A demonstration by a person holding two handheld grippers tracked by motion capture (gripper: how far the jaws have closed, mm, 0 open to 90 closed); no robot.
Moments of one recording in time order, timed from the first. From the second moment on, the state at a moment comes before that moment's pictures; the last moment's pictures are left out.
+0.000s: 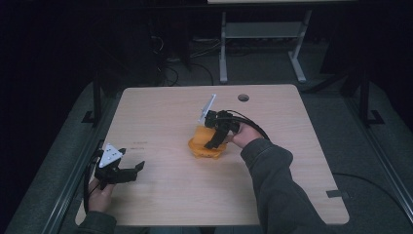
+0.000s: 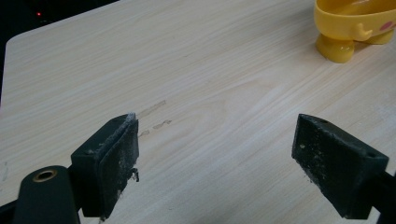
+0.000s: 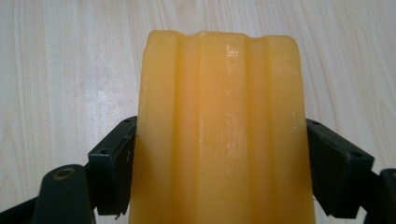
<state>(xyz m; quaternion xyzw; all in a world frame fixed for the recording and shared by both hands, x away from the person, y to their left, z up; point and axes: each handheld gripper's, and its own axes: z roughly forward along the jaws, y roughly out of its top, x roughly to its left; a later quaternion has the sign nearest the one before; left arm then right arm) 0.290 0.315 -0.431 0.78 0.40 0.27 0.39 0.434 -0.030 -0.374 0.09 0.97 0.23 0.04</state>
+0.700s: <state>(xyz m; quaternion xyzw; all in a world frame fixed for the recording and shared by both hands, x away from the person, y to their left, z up) 0.290 0.316 -0.431 0.78 0.40 0.27 0.39 0.437 -0.023 -0.381 0.08 0.97 0.23 0.03</state>
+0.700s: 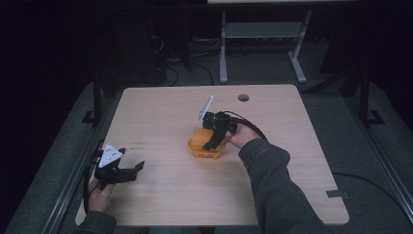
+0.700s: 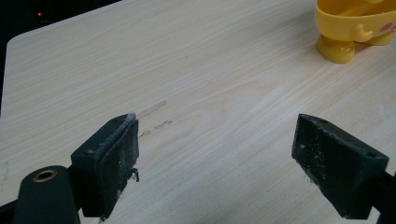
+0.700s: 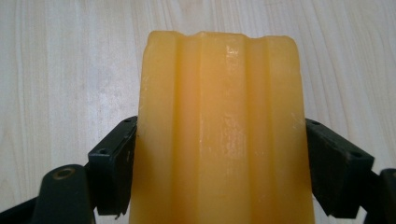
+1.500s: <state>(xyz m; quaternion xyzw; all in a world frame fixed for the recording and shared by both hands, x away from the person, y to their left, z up) 0.290 0.316 -0.431 0.78 0.40 0.27 0.39 0.438 -0.019 -0.387 0.07 0.97 0.23 0.02</state>
